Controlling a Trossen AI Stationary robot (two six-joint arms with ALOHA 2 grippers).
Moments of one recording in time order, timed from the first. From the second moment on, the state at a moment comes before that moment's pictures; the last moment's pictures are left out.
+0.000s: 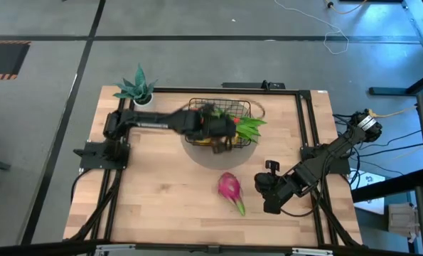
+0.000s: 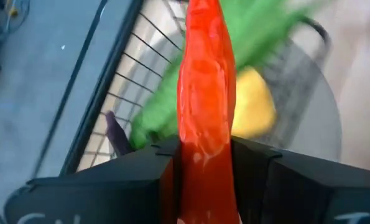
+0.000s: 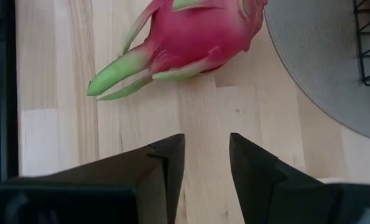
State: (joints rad) left arm -0.02 1.95 1.96 -1.01 -0.55 -0.21; right arm 0.65 1.46 1.11 -0.86 0.29 0.70
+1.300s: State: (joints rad) left arm 0.20 1.97 1.96 -0.85 -0.35 -0.36; right arm 0.65 1.46 1.11 -0.86 0.29 0.78
